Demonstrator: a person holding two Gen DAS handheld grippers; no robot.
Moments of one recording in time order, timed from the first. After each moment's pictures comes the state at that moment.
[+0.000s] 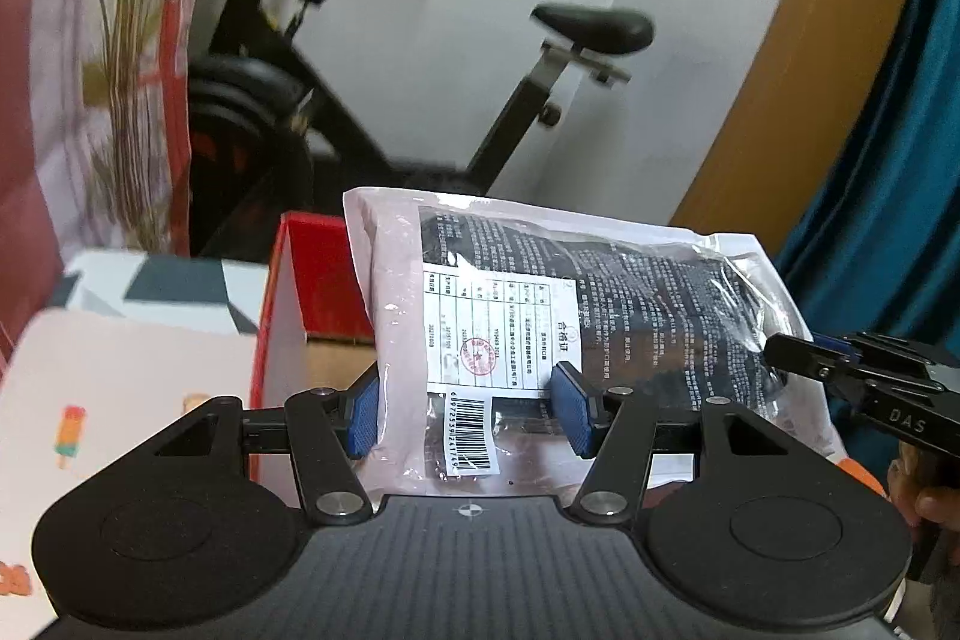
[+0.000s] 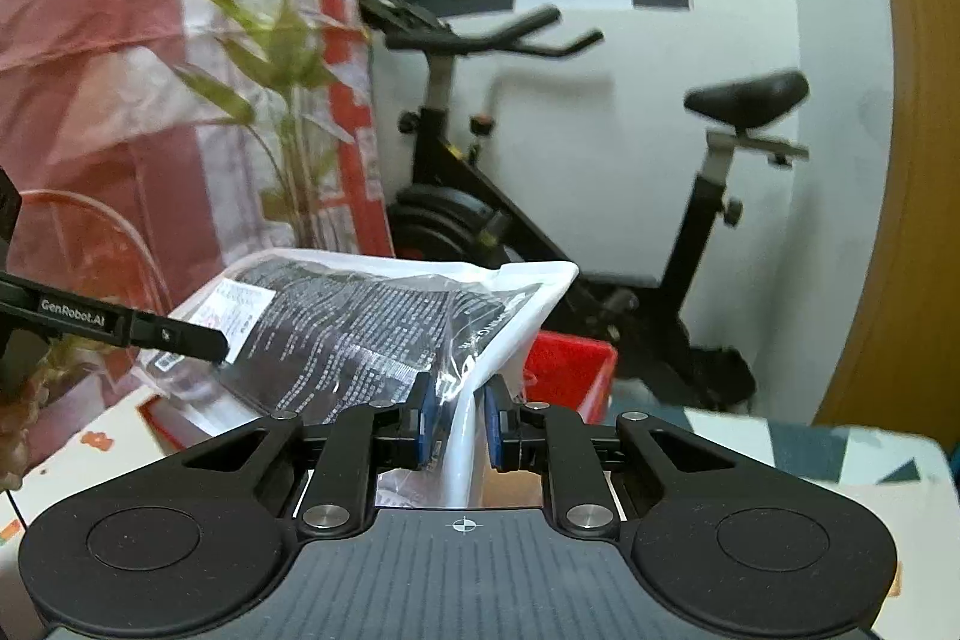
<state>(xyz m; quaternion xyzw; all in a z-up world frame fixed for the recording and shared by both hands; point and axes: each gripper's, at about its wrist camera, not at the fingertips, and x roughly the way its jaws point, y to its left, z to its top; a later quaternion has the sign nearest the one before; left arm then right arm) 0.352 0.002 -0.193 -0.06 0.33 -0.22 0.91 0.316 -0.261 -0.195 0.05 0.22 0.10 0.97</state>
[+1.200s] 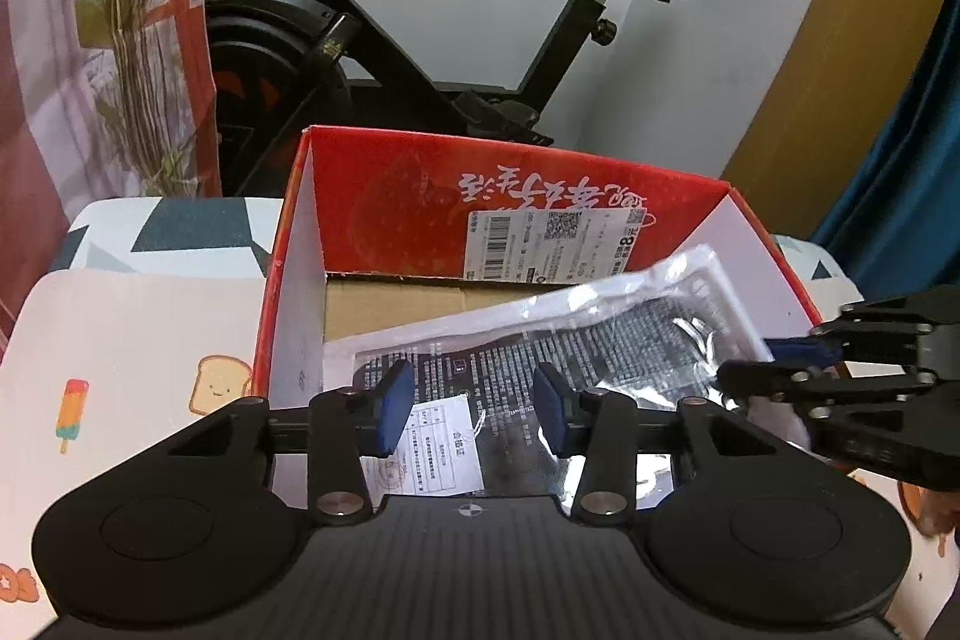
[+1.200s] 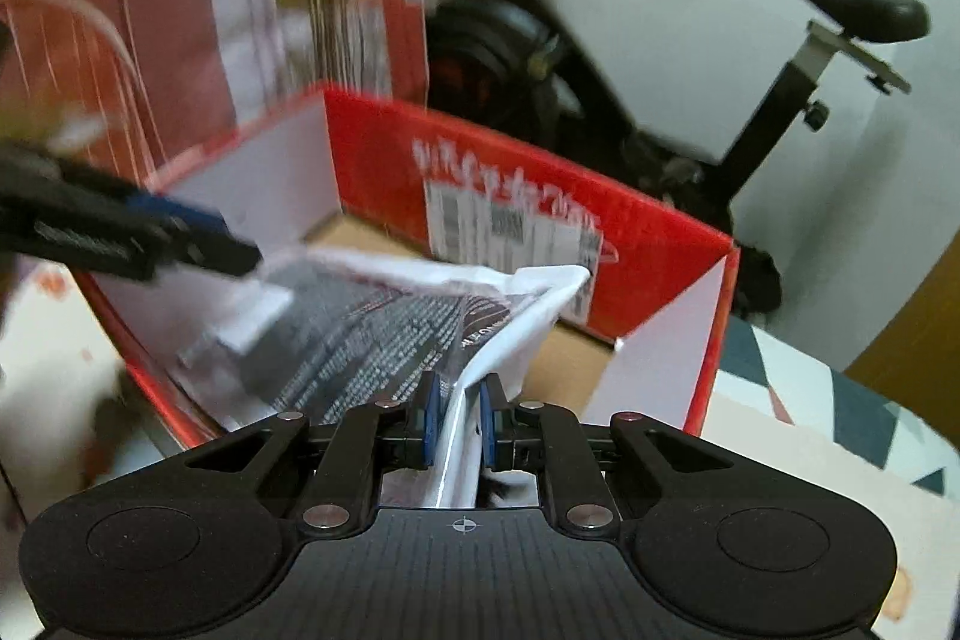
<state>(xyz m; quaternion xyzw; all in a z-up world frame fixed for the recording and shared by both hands) 0.395 -0.007 -0.231 -0.01 0.41 -0.19 0.90 0.406 -0.194 -0.244 -0.05 0.41 0.13 0.90</state>
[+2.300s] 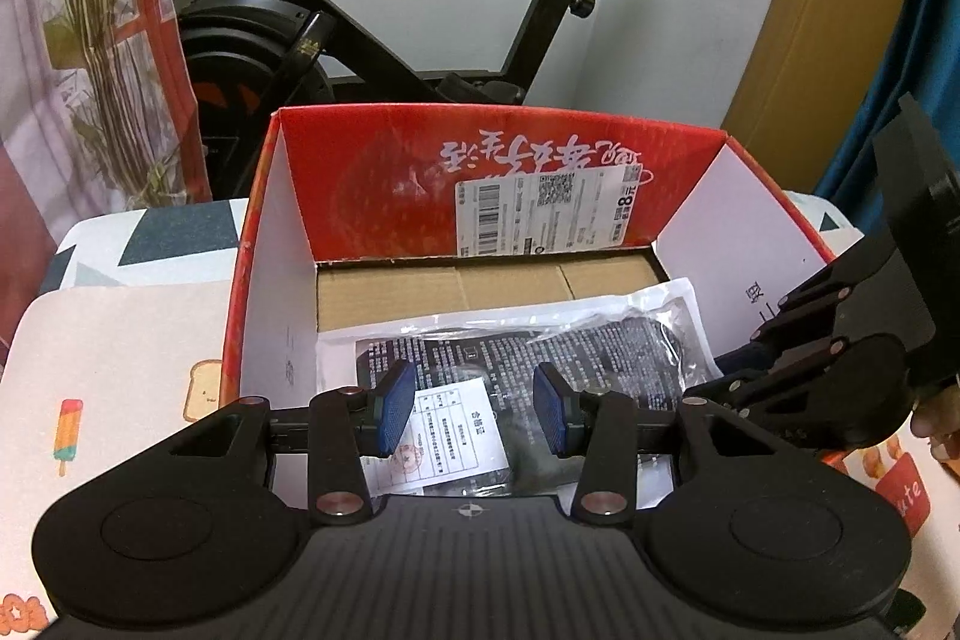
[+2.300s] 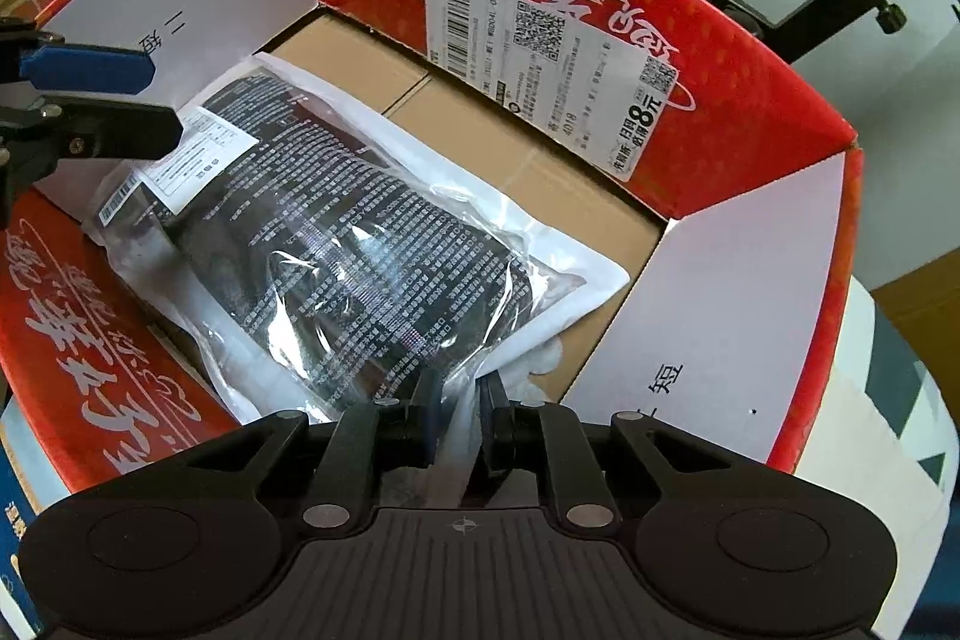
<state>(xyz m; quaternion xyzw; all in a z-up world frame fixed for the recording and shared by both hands) 0.397 -0.012 -0.247 0.03 0.40 -0.20 0.89 0.459 -0.171 -0.298 -0.11 0.56 0.13 0.81</state>
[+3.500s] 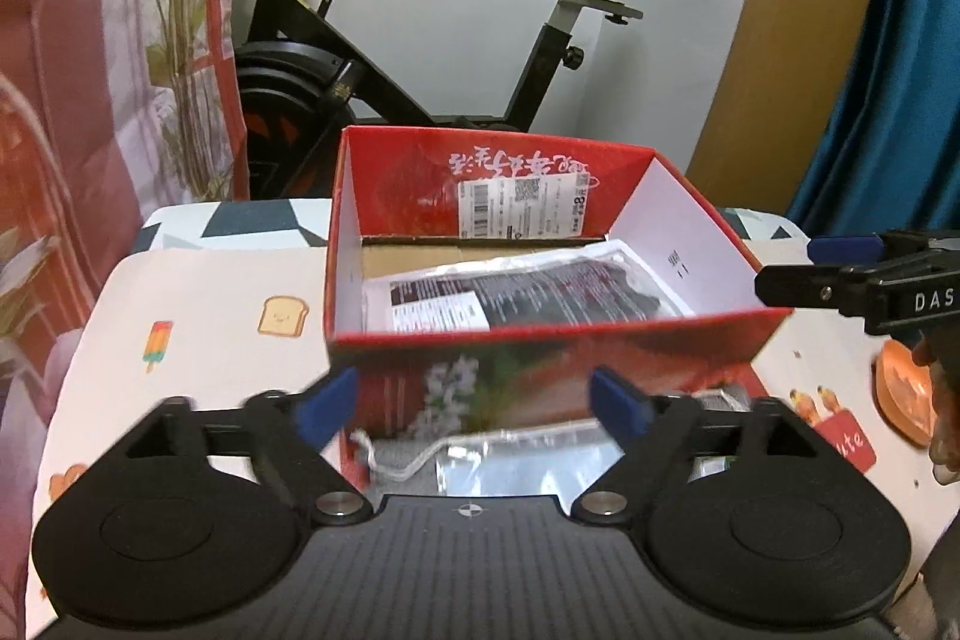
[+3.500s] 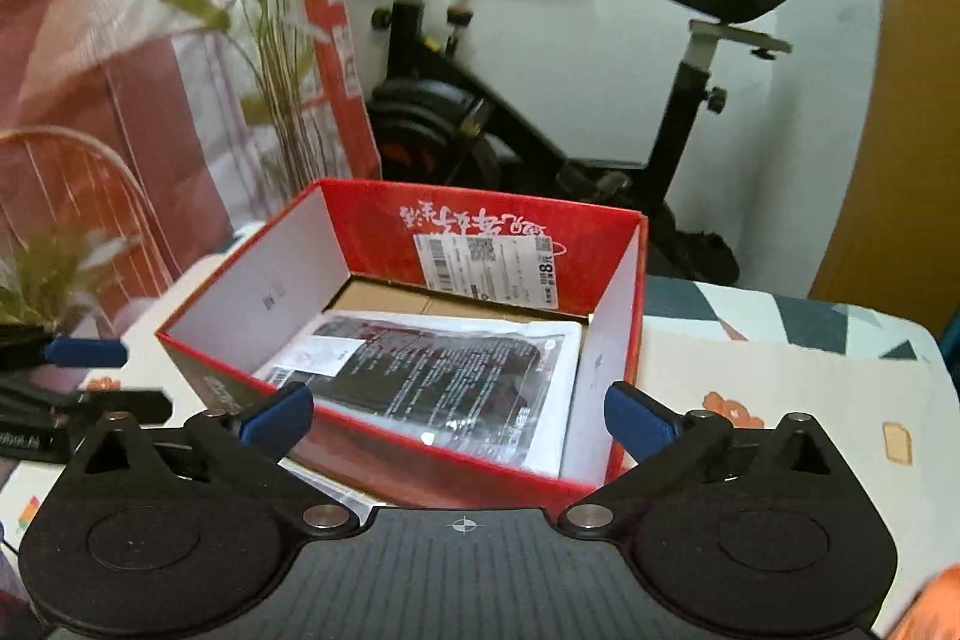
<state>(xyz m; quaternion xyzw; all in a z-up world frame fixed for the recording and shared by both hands) 0.275 0.029 -0.207 0.02 0.35 -0.19 0.92 0.289 -0.201 -0.198 0.07 0.32 0.06 0.94</state>
